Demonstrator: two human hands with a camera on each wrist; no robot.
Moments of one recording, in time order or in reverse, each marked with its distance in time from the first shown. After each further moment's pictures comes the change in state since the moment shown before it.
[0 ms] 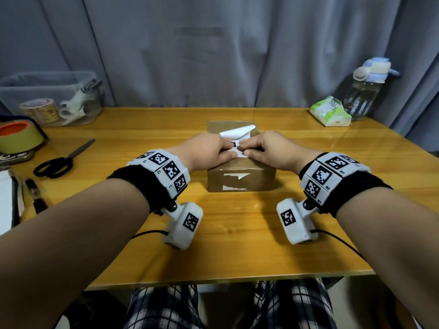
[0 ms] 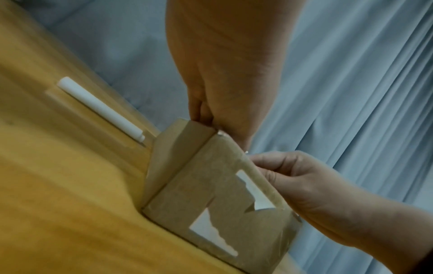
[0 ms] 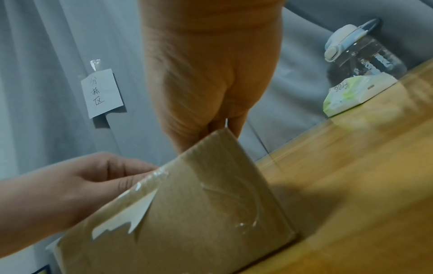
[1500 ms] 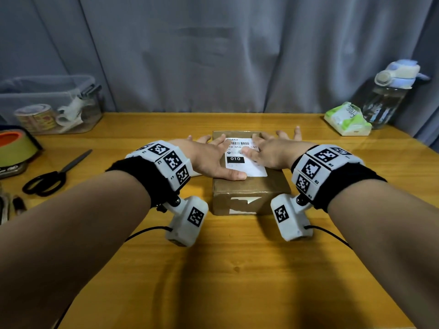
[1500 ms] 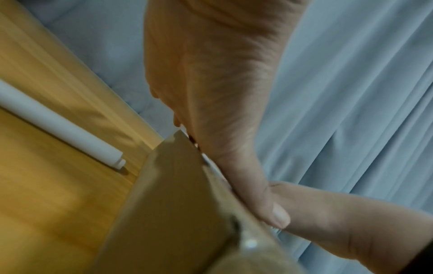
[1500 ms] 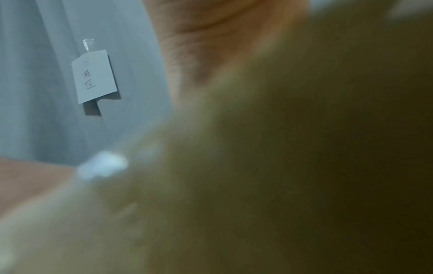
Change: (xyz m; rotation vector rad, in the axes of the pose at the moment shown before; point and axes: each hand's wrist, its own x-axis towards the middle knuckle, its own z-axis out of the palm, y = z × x) left_hand 0.039 -0.025 -0.018 0.140 -0.453 -0.236; right_hand 0.060 0.005 -0.008 -0.420 -0.269 0.449
